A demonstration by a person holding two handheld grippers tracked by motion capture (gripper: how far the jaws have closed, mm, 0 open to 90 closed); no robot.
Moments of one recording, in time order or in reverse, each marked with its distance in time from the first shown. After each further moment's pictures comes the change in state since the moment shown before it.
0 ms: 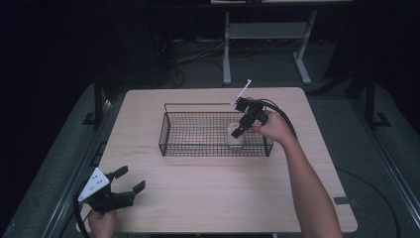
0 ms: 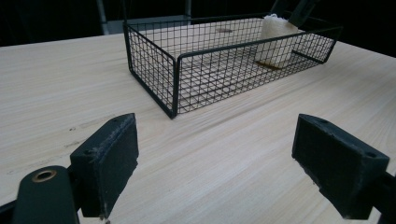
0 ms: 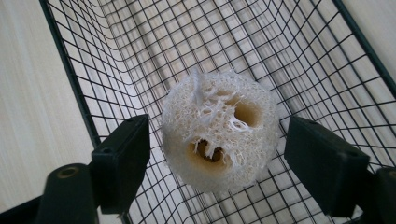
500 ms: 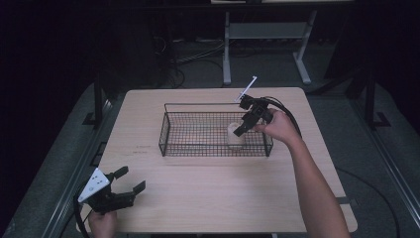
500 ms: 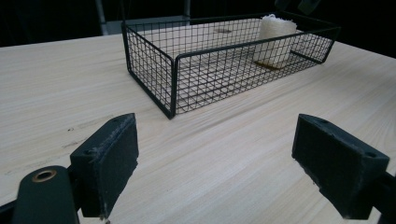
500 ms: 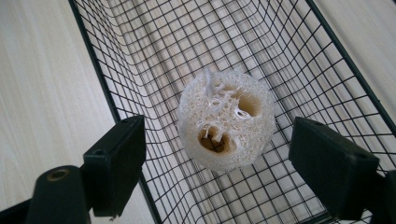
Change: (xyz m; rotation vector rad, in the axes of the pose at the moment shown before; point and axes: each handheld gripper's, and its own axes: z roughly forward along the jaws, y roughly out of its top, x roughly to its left) left arm -0.001 0.000 0.000 0.005 -0.002 0.004; right arm 0.009 -0.005 -0.022 -0.040 -0.016 -0.008
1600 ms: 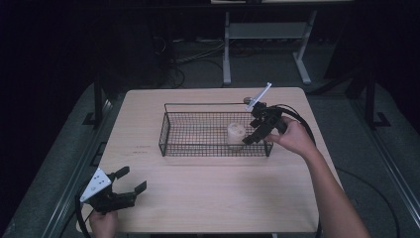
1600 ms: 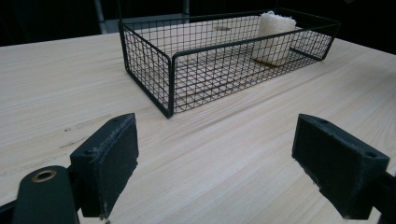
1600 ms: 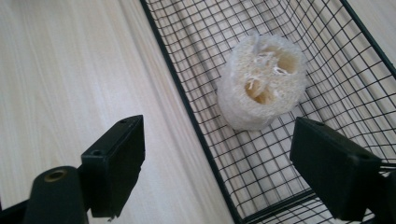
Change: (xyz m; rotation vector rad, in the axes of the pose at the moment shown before) left arm -0.002 0.000 0.002 0.002 -0.004 0.003; right arm 0.033 -0.037 -0.030 -0.061 -0.015 -0.053
